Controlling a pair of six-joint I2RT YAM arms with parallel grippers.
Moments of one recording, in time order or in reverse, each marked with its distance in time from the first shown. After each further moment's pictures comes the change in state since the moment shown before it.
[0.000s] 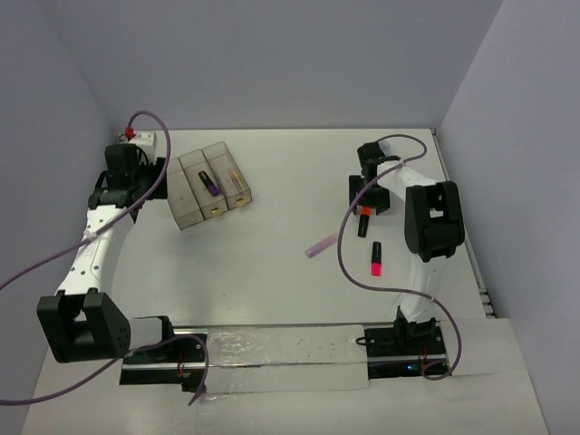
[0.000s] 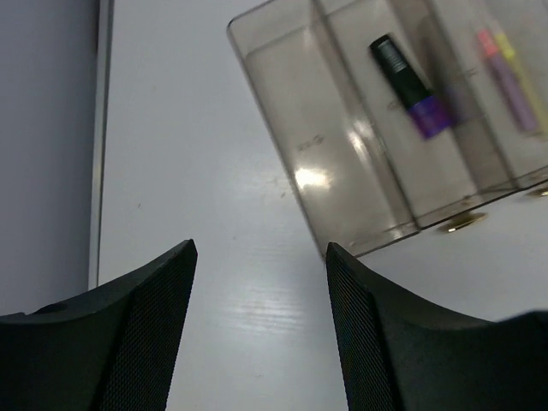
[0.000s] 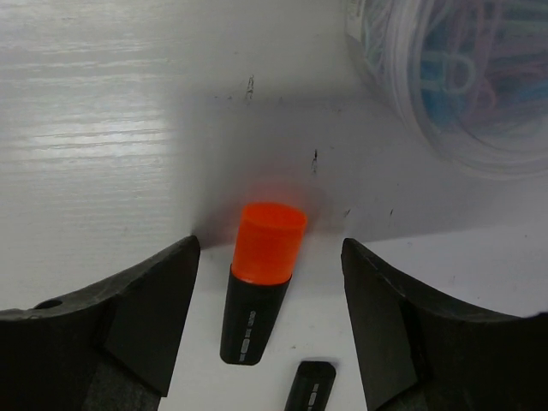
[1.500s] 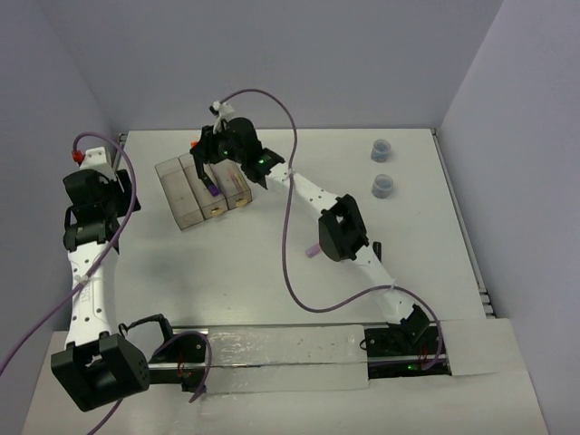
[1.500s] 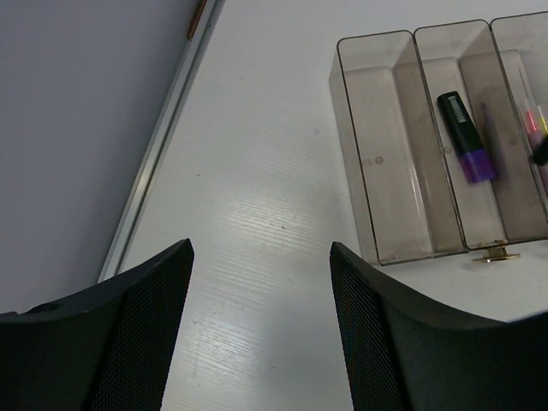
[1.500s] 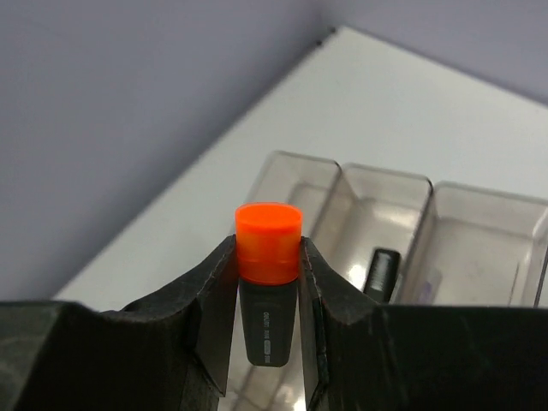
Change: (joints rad) left arm 0.238 -0.240 -0.160 0.080 0.094 -0.096; right arm 0.619 0.611 1.113 0.662 -0.337 0.181
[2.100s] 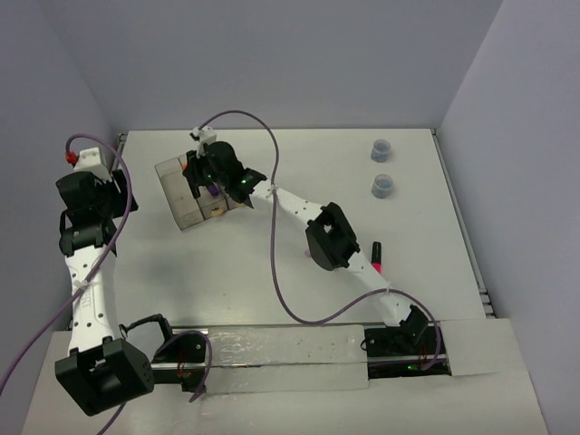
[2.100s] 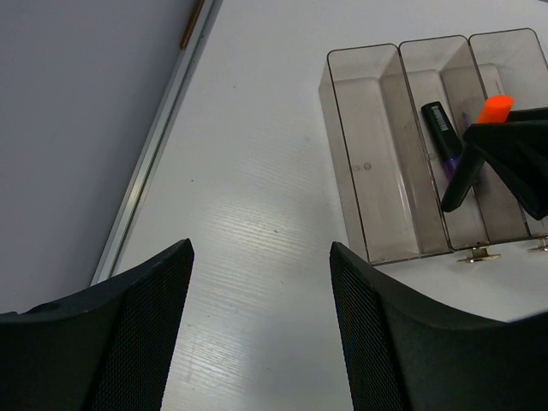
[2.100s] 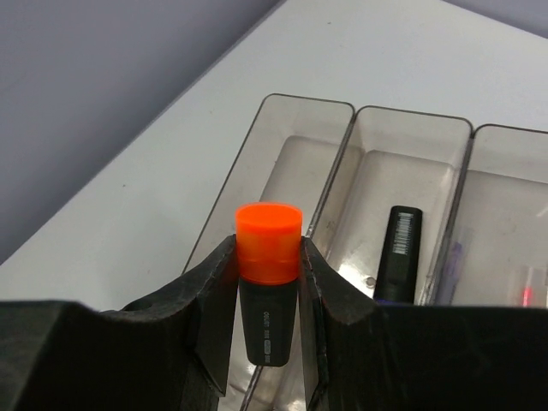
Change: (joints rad) left arm 0.039 -0.027 0.000 0.000 0.063 -0.013; right arm 0.098 0.038 -0.057 -0.011 0.184 -0.096
